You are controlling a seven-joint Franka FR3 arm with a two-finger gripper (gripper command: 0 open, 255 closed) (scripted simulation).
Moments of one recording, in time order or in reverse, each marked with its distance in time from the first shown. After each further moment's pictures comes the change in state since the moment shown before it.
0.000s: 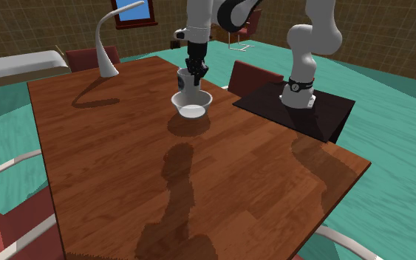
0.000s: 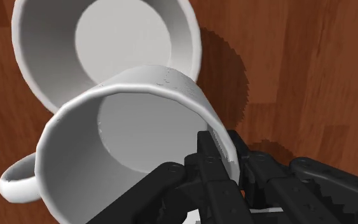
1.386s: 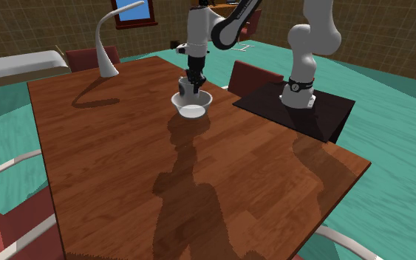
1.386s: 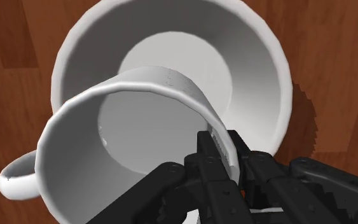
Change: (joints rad) arm -0.091 0.086 -0.055 -0.114 0.063 0.198 -0.191
